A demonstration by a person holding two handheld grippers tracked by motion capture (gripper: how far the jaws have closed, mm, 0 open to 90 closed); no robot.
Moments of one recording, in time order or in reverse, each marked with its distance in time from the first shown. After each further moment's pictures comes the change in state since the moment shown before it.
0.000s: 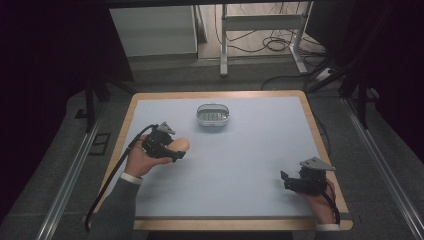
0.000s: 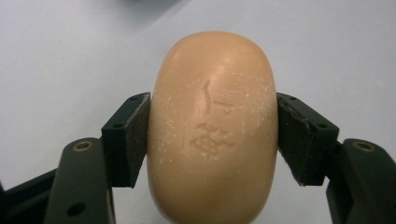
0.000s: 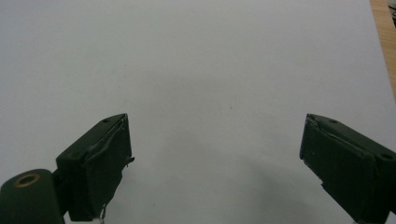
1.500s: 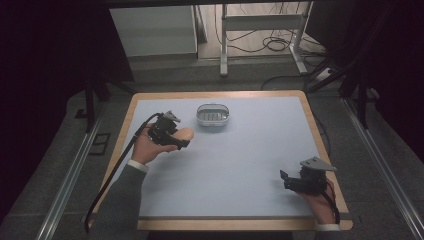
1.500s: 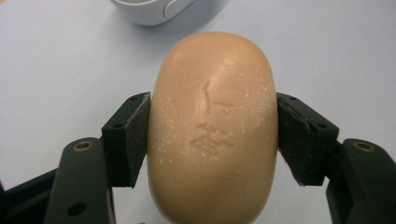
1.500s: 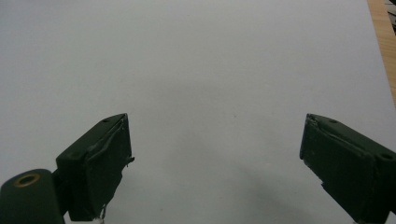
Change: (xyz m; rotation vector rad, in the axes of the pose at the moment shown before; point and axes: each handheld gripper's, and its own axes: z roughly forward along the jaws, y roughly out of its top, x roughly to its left) left arm 0.018 0.033 0.011 -0.001 0.008 0.005; right arm 0.001 0.002 -0.003 -0.026 0.012 -0.002
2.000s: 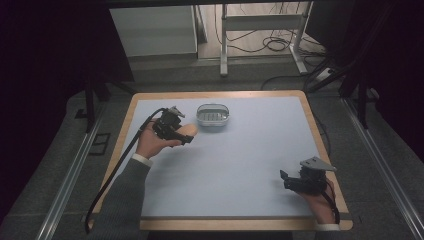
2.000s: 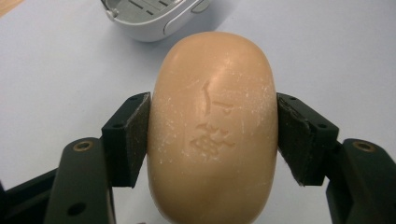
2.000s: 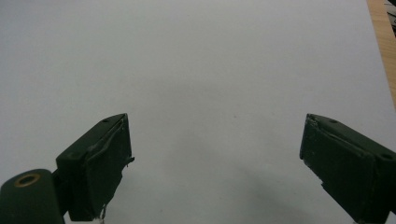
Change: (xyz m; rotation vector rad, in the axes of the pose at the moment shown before) left arm 0.003 0.018 0.008 0.009 -0.014 0.013; right arm 0.000 0.000 0.000 0.000 -0.003 0.000
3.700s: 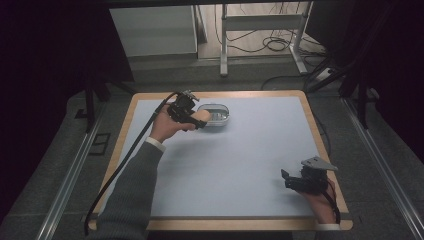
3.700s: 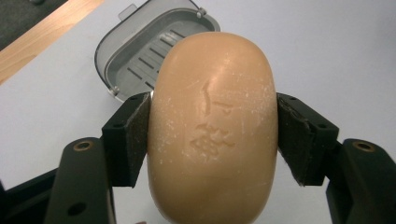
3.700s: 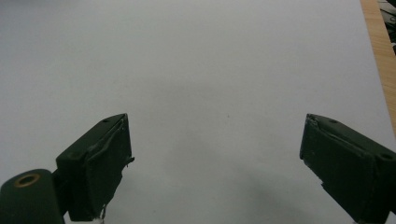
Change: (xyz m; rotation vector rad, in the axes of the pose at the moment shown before) left arm 0.005 0.062 0.011 -0.015 -0.020 0.032; right arm -0.003 0.000 0.000 0.002 -0.010 0.013
